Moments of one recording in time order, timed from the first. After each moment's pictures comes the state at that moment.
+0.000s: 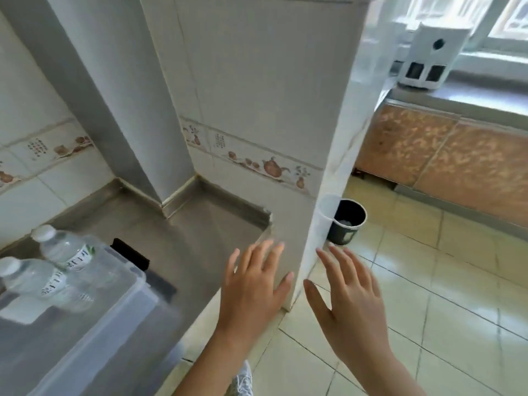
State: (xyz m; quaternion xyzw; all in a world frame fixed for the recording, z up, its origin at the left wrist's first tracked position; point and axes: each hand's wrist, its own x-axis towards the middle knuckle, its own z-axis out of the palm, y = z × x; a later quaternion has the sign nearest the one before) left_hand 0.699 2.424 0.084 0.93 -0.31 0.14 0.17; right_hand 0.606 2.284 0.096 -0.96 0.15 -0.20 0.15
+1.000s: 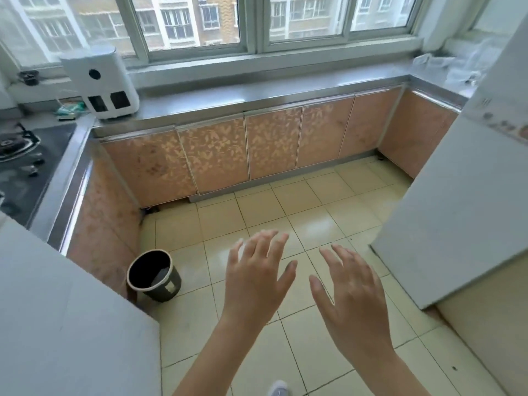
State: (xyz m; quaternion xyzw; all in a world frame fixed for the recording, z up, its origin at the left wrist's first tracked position) left_hand 0.523 1.898 0.103 0.68 -0.68 0.08 0.25; right_hand 0.361 1.898 0.108 -0.77 0.59 -0.25 0.06
